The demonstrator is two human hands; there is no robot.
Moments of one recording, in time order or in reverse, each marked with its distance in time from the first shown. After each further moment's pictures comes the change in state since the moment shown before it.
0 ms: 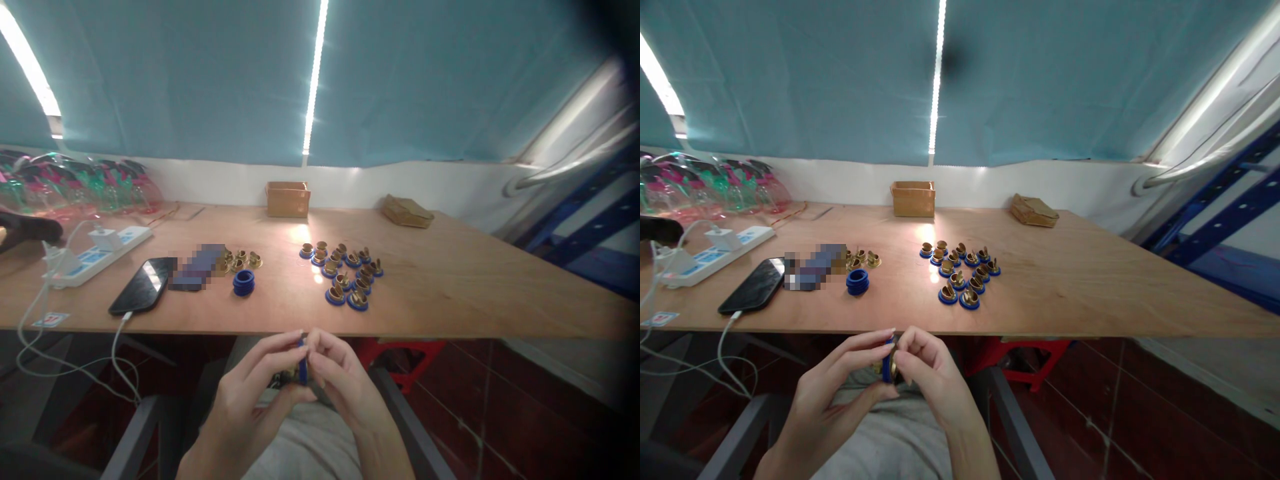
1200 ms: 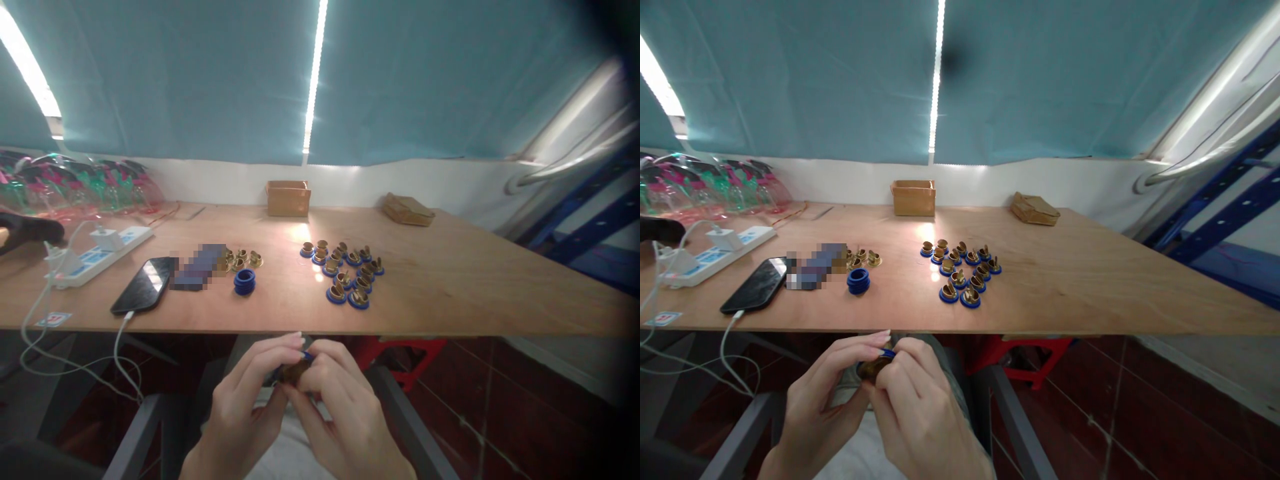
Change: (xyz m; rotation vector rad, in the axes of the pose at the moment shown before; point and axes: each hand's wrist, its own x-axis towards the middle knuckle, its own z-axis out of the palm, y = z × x) left_hand 0.001 0.004 -0.001 -0.042 0.088 0.061; right_hand -0.025 -0.020 0.033 -1.165 0.051 -0.691
